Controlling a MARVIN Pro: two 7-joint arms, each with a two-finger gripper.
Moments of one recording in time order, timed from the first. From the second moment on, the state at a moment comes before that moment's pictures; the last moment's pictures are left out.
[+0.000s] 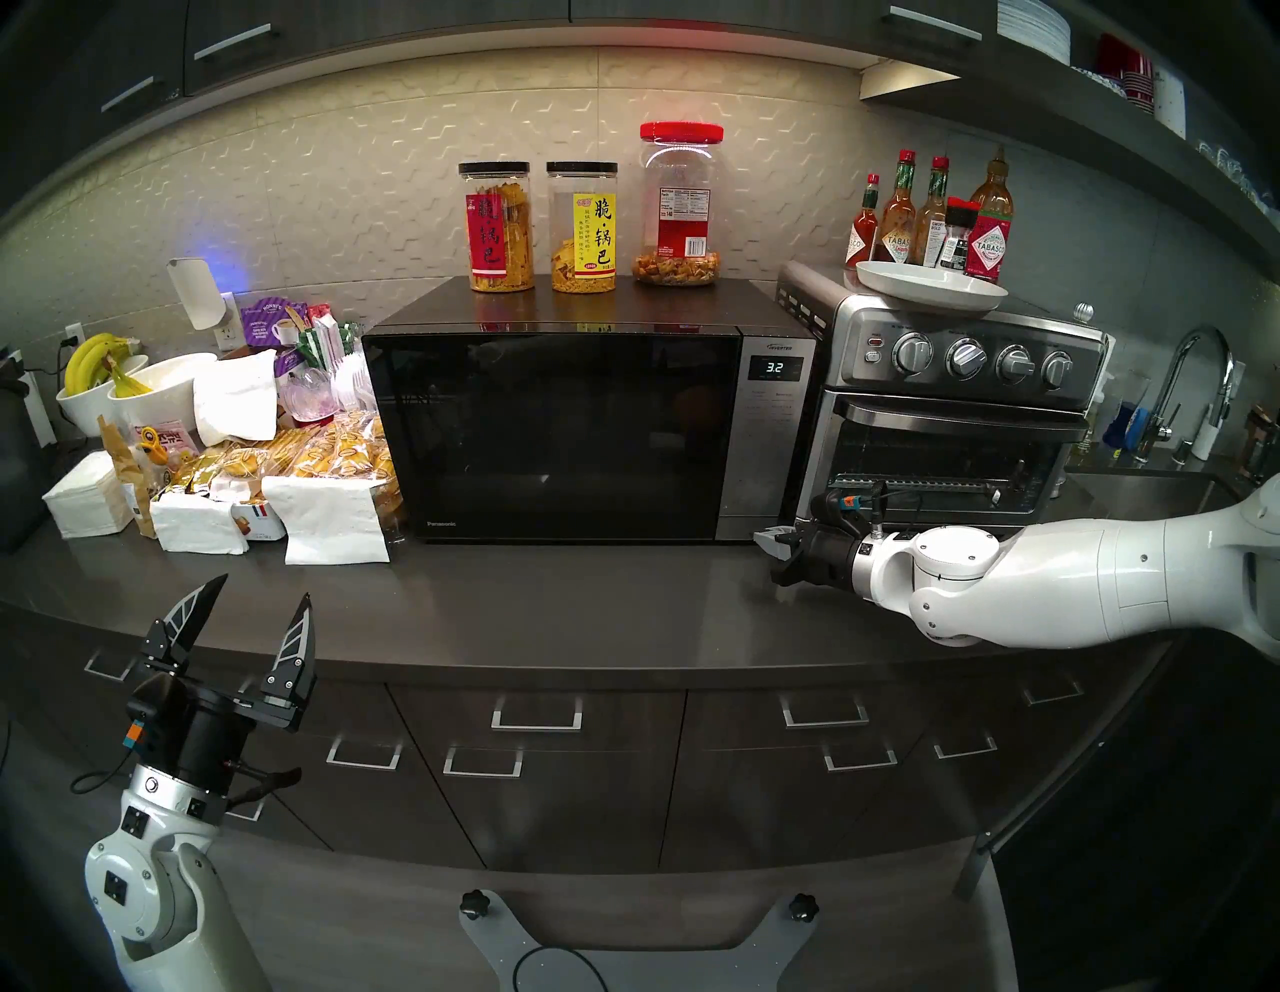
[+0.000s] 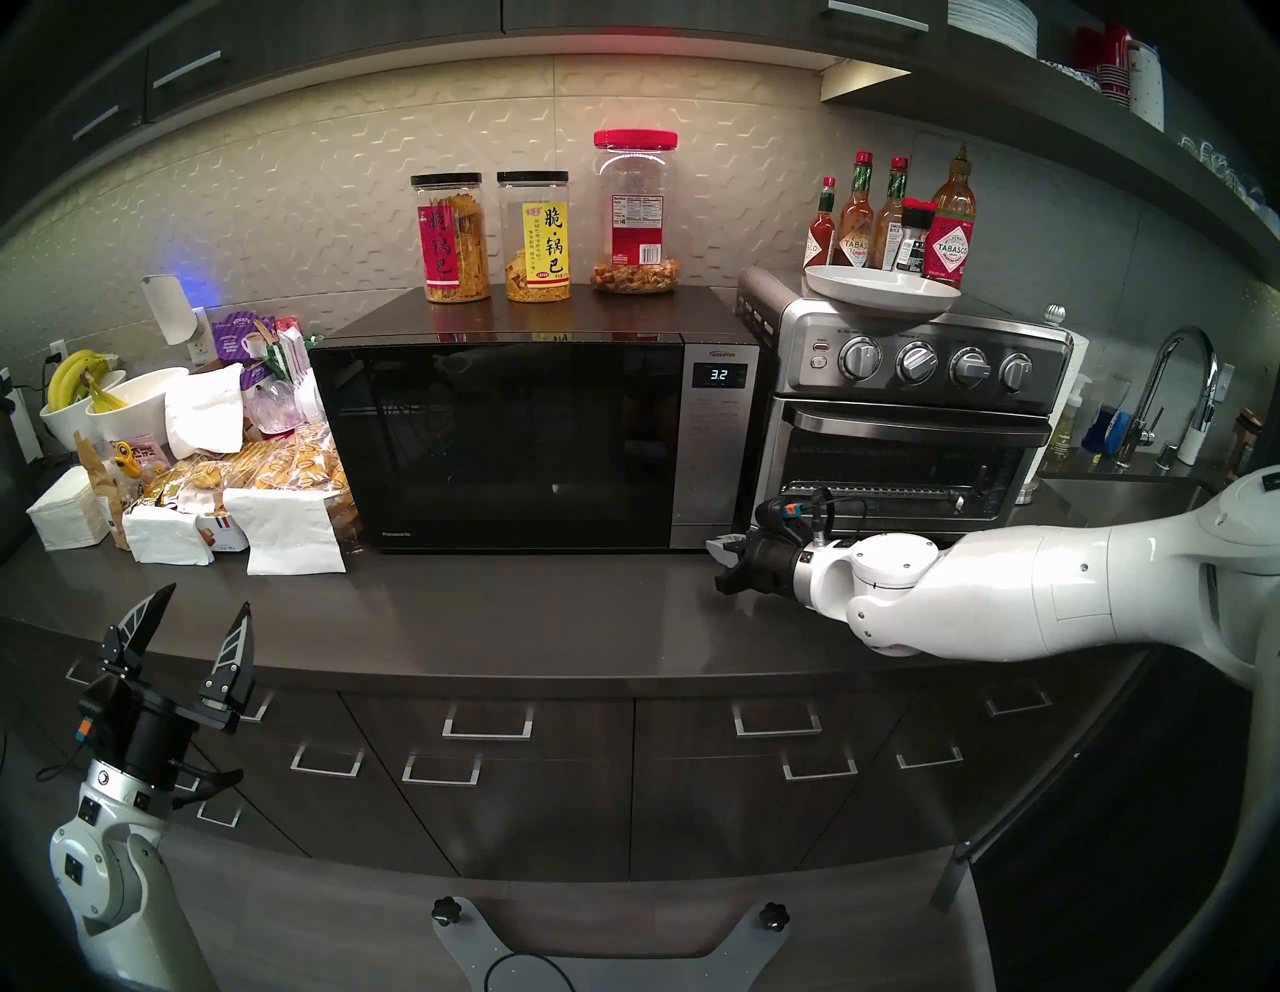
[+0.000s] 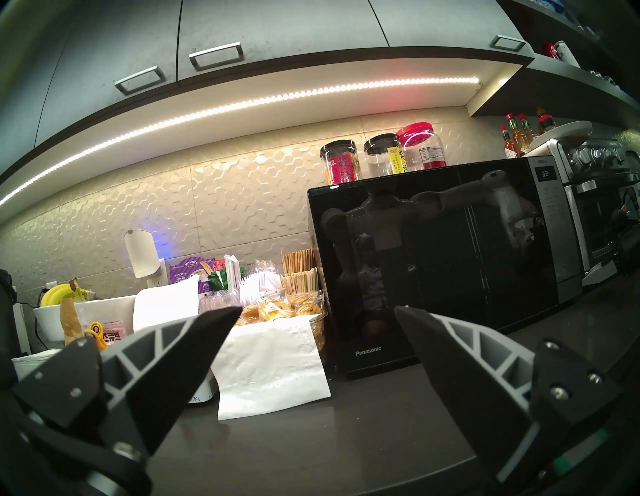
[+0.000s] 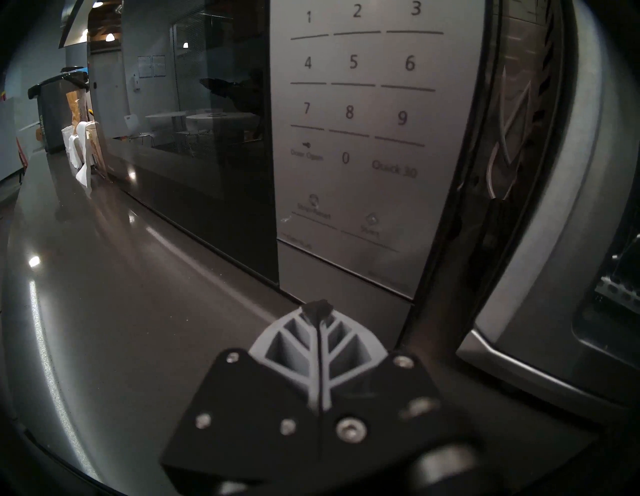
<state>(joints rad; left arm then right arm) 2.06 -1.80 -2.32 -2.16 -0.24 -0.27 -0.79 0.05 -0.70 -0.72 -1.50 1.59 -0.33 0.02</state>
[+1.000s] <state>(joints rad) 2.06 -1.80 -2.32 -2.16 -0.24 -0.27 -0.79 -0.04 -0.78 -0.69 -1.39 1.61 -0.41 -0.02</state>
